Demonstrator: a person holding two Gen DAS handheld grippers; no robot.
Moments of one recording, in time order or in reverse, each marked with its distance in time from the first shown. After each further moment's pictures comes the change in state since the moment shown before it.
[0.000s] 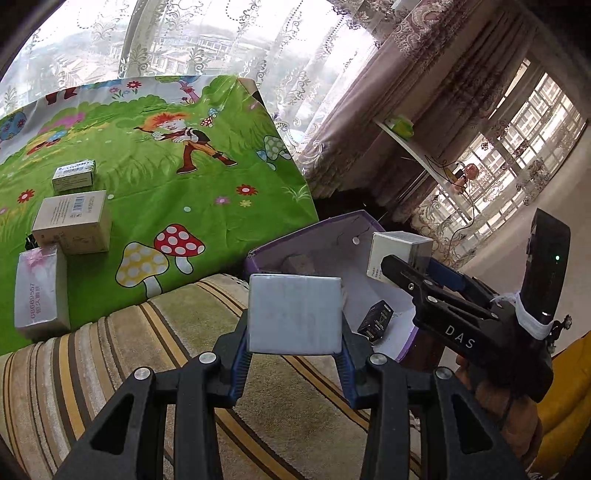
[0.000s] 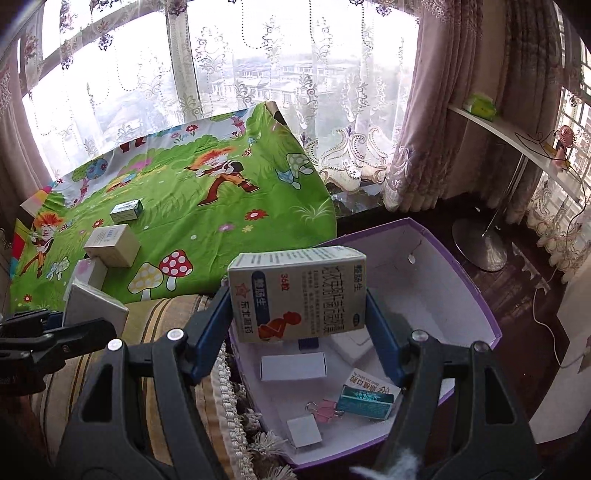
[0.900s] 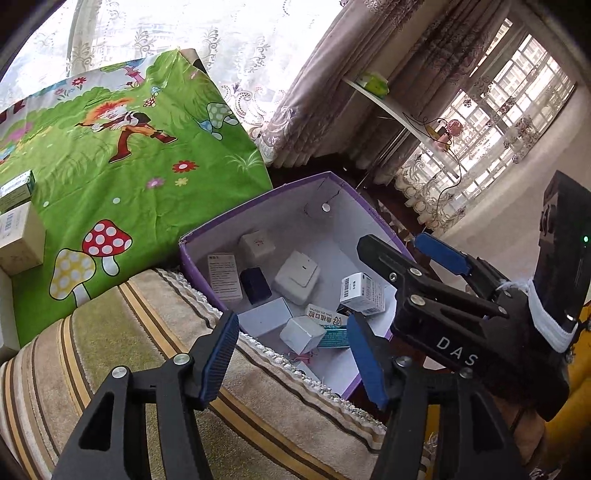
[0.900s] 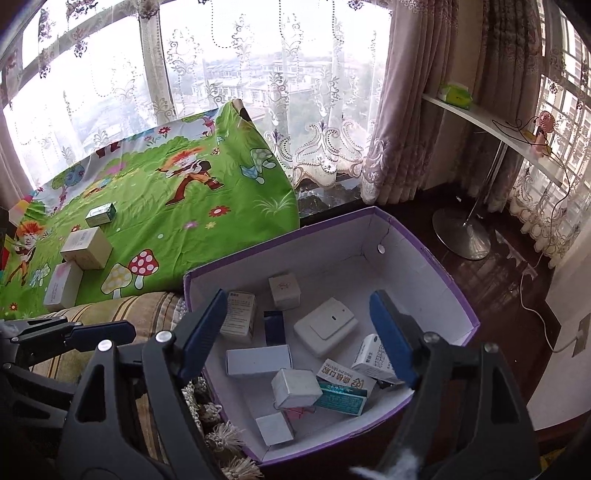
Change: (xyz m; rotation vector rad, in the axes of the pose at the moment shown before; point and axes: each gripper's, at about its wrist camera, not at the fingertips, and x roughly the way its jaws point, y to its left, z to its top) left arm 0.052 -0.045 0.006 0.081 0.113 -0.043; right arm 0.005 -0.031 -0.006 0.045 0.011 -0.056
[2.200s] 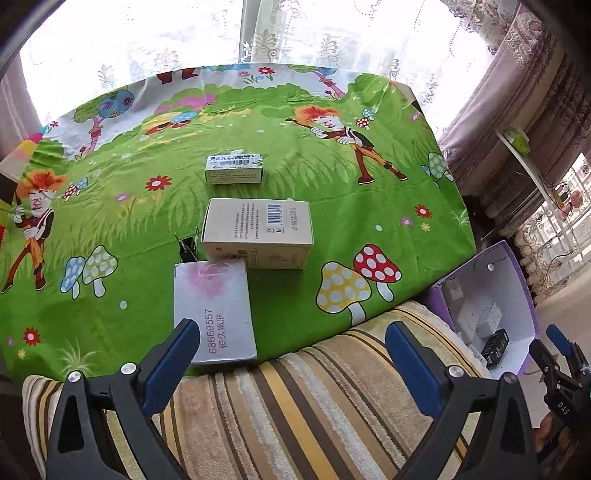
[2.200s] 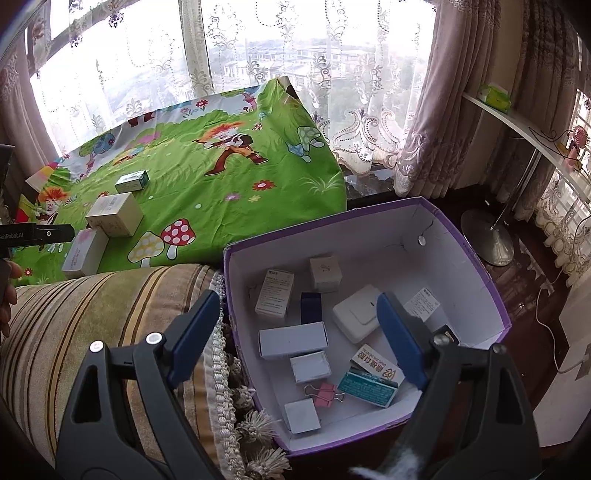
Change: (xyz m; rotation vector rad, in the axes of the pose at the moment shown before) left arm -0.088 0.187 0.004 -0.277 -0.040 0.454; right arm 0.007 0.033 -0.011 -0.099 0.062 0.099
